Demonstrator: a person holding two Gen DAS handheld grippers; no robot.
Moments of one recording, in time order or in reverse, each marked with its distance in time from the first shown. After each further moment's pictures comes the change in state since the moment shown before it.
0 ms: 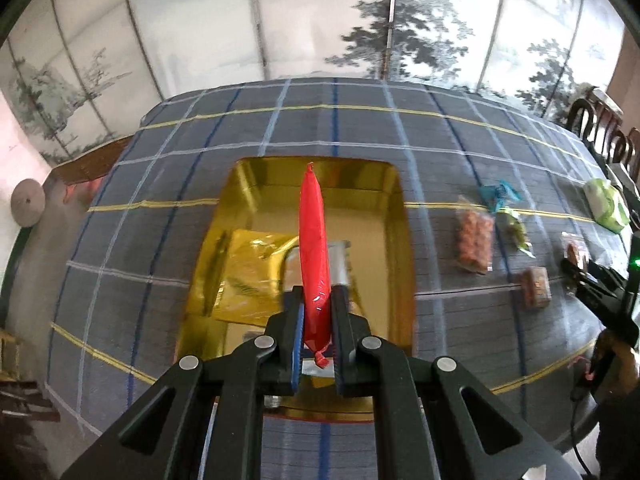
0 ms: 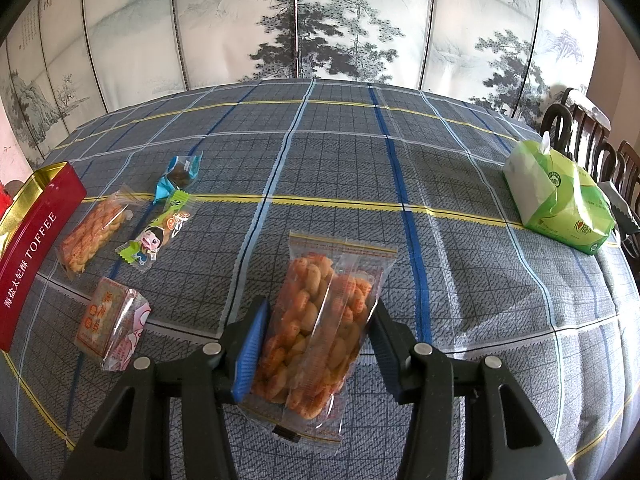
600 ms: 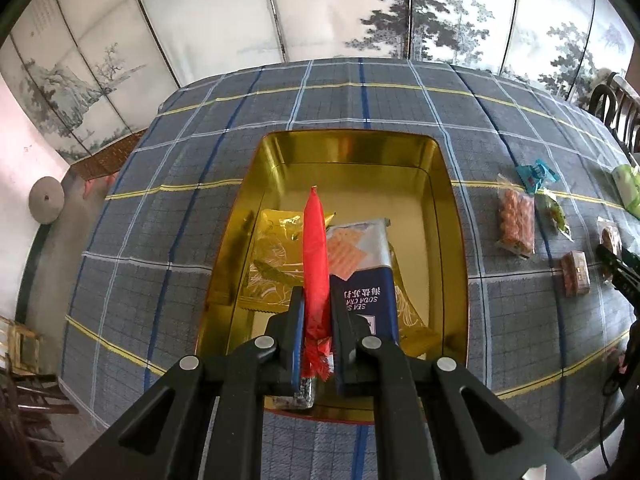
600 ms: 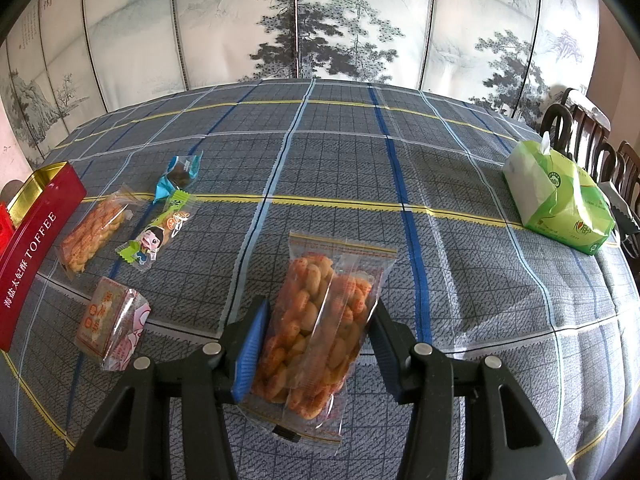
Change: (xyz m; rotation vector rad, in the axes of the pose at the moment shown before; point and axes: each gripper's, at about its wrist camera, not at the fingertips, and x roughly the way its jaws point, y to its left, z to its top) left arm 0.022 0.009 -0.011 0.016 0.043 0.079; right arm 0.000 -0.001 0.000 -0.001 0.000 -0.001
